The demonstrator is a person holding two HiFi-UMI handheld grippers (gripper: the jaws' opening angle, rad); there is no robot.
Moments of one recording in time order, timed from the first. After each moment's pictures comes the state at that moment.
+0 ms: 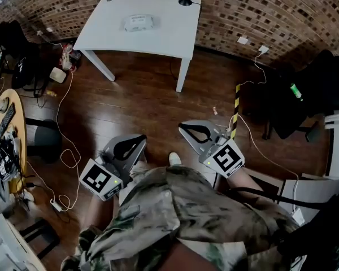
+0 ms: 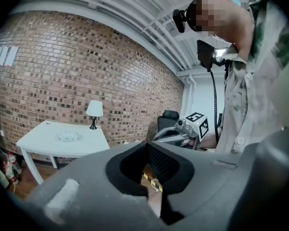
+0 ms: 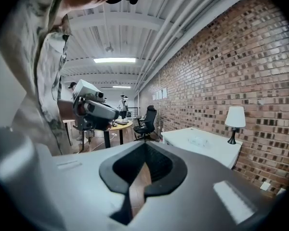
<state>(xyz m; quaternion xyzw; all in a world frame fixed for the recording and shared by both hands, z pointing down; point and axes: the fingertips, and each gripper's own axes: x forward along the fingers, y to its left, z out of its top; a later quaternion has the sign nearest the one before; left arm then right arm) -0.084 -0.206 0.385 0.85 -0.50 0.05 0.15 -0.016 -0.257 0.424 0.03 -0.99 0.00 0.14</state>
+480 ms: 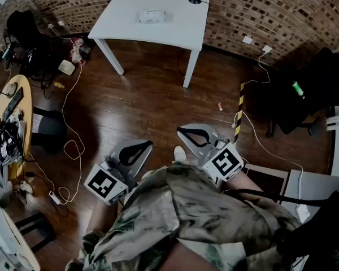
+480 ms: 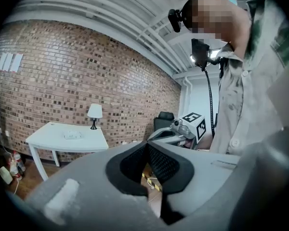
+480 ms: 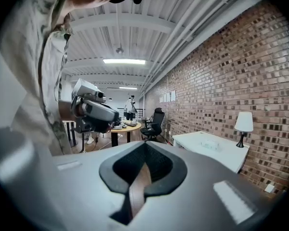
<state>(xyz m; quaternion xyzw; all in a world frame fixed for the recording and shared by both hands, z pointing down) -0.059 -0.091 0.376 0.85 -0.50 0.04 0.14 -0.014 -0.141 0.413 0.01 -0.99 -0.02 0.13</state>
